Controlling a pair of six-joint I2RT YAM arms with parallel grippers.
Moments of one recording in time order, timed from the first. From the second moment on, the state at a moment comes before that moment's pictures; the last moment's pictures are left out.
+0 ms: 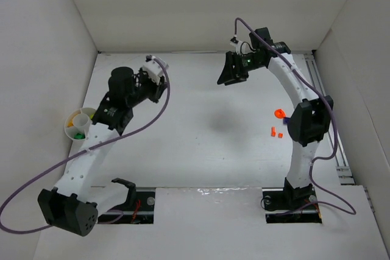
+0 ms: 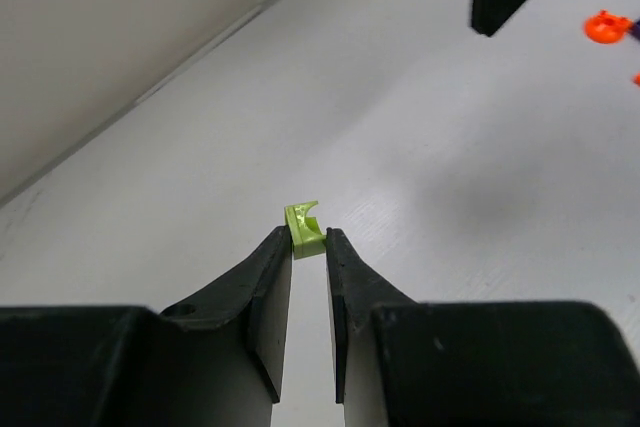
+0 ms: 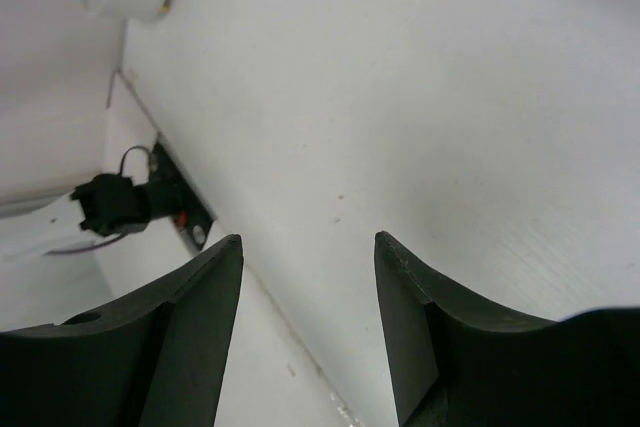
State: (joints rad) left arm -0.37 1.07 1.02 -0.21 0.36 0.23; right arm 0.27 2.02 1.99 -0.99 -0.85 0.15
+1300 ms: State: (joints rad) left arm 0.41 1.71 1.71 -1.10 0.19 0.25; right arm 0.32 2.03 2.02 -0.96 -0.53 0.13
